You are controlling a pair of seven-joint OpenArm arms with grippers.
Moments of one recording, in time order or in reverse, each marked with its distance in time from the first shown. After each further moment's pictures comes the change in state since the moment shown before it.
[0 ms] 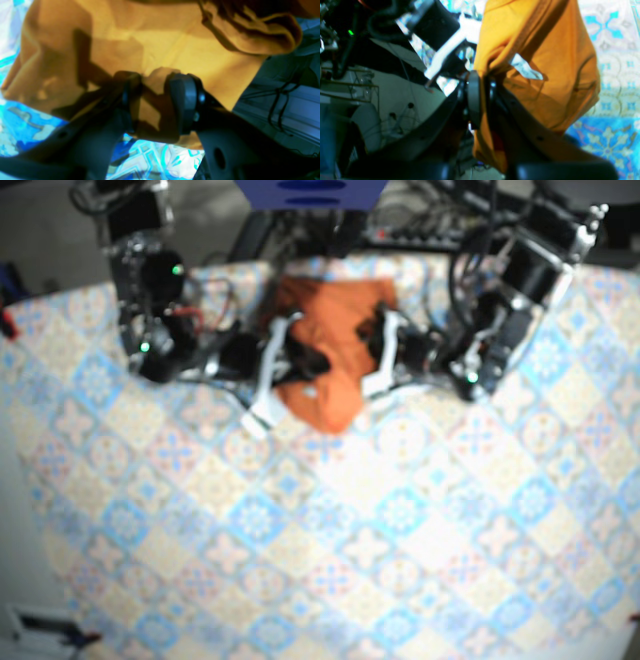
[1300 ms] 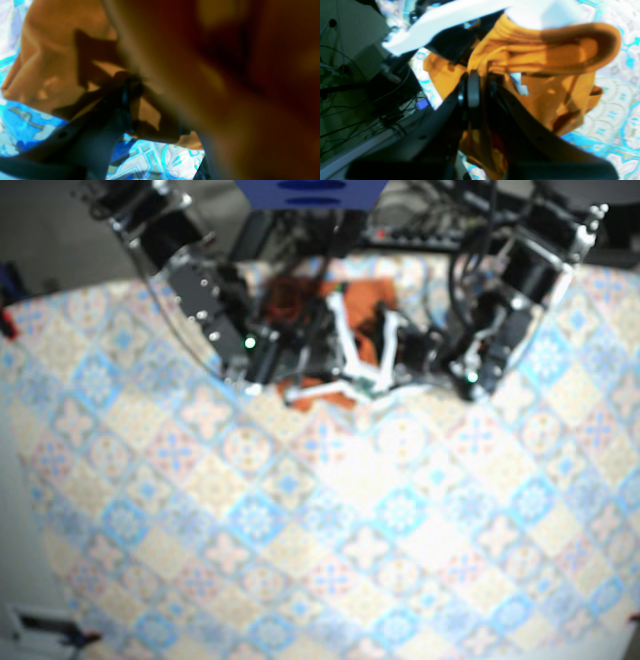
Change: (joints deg) left arm 0.0 0.0 0.0 0.0 0.2 0.0 -0.1; right arm 9.6 -4.0 -23.7 -4.9 -26.6 0.1 -4.3
